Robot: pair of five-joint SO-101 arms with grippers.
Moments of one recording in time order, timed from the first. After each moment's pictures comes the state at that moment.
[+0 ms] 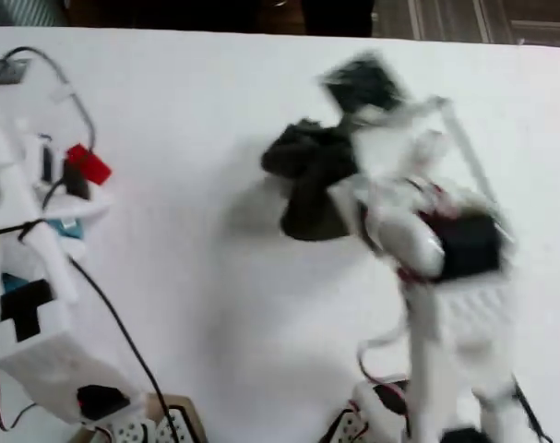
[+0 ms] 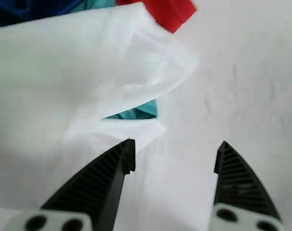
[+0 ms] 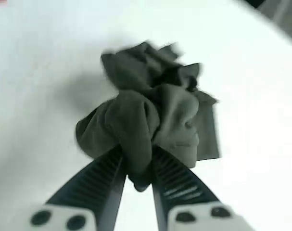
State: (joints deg) left arm -31.1 13.8 -25.0 101.0 -16.9; right arm -13.0 -34.4 -5.5 92.7 20.9
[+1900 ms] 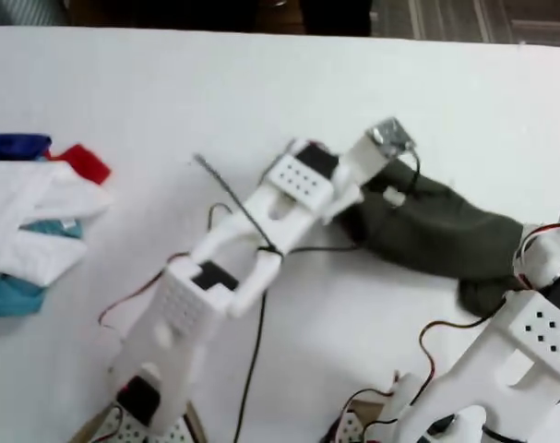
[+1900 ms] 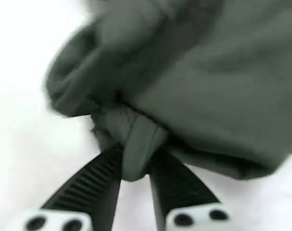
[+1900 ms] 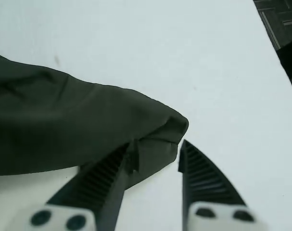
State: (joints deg) left arm 29.6 43.3 -39.3 73.2 -17.6; right arm 38.7 -41.5 29.3 65.9 28.2
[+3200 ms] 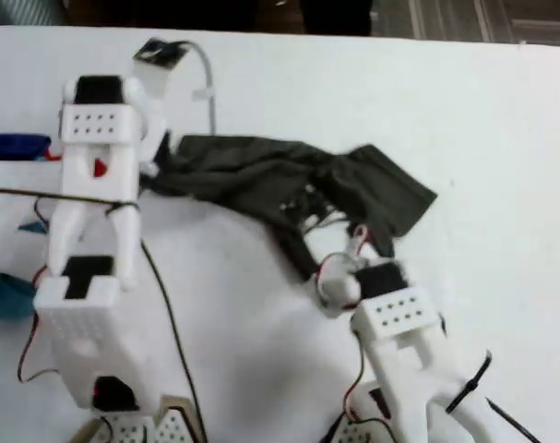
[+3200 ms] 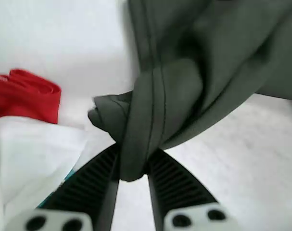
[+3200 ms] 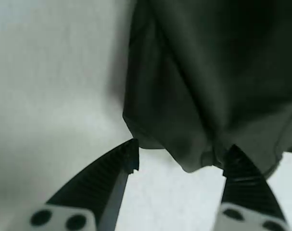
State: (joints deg) left arm -10.1 22.5 -27.5 93.3 -17.3; right arm -22.2 -41.6 62.0 56.5 24.7
